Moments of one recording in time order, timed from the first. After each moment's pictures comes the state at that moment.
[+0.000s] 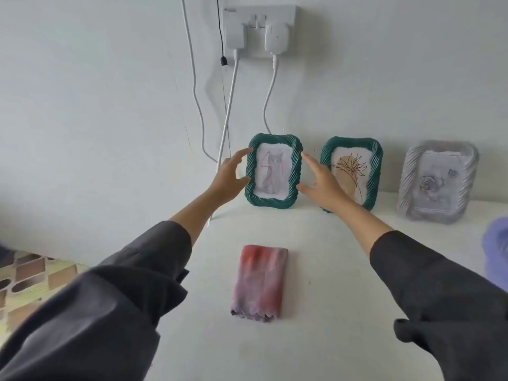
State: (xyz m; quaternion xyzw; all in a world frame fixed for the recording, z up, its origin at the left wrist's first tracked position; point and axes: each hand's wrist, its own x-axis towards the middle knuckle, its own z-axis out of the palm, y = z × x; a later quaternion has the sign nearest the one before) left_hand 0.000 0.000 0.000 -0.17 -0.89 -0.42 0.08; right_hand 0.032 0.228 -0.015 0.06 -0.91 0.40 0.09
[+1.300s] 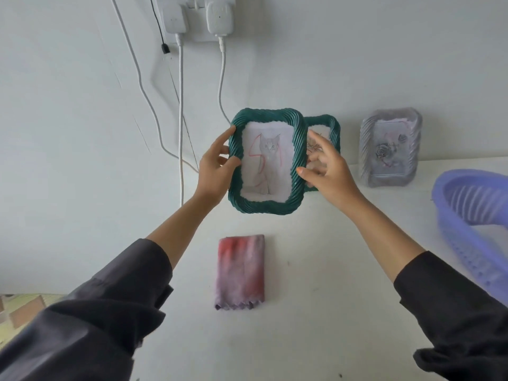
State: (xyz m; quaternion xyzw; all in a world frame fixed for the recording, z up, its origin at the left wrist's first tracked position) left_hand 0.041 0.042 0.015 -0.20 -0.75 -0.62 0.09; right_hand 0.112 0.249 -0.001 0.03 -0.79 0.56 0.24
